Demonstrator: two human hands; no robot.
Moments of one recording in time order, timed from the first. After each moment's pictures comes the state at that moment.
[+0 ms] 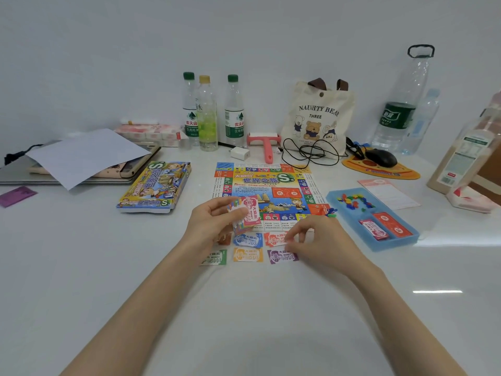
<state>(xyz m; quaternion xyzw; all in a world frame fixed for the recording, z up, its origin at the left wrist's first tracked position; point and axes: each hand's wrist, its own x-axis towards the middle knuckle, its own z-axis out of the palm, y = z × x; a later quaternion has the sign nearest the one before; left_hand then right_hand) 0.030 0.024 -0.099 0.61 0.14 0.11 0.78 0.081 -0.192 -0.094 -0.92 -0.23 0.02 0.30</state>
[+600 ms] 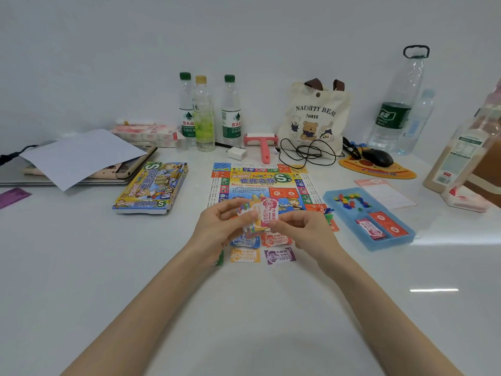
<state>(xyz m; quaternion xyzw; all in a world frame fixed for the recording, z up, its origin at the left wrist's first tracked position) 0.027 0.005 -0.096 0.60 0.11 0.08 0.79 0.062 -0.168 -0.079 -0.78 -0.16 0.09 0.60</state>
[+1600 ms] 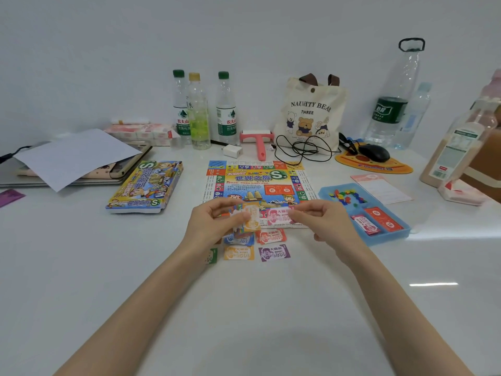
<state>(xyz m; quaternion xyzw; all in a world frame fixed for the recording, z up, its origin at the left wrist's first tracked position) 0.026 0.007 -0.100 0.69 0.11 0.13 0.71 0.084 -0.200 -0.077 -0.82 -0.10 0.05 0.57</state>
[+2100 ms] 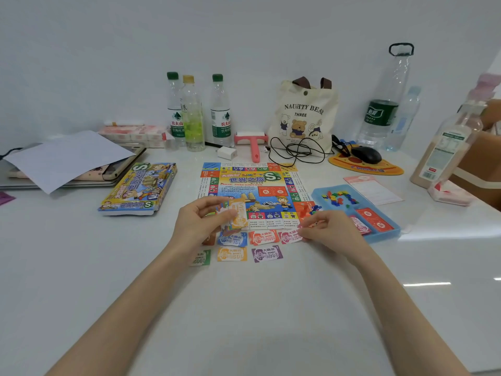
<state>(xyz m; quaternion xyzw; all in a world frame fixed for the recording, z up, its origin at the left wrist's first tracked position) 0.031 0.015 -0.102 0.67 0.13 0.15 0.72 0.107 -0.231 -0.096 -0.90 -0.08 0.07 0.42</state>
